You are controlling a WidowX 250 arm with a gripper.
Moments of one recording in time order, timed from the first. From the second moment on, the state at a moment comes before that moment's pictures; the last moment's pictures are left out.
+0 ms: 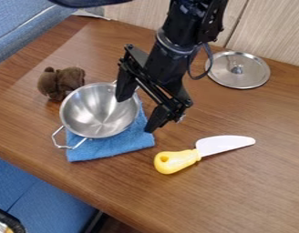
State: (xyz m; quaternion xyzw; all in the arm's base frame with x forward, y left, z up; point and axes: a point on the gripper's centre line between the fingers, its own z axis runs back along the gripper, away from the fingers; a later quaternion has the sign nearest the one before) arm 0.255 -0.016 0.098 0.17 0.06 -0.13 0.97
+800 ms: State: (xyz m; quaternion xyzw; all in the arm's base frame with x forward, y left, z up) arm 0.242 0.000 0.073 0.17 0.11 -0.08 0.98
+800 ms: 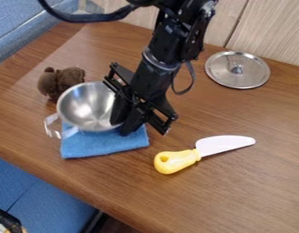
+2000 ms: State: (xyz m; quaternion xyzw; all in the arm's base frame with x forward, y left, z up) arm 0.253 -0.009 0.110 0.21 0.05 -0.13 0.97
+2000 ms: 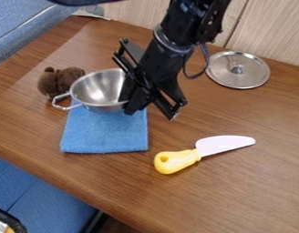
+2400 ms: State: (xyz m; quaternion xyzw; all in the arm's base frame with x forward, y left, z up) arm 0.290 0.003 0.135 0.22 -0.01 -0.12 0.97
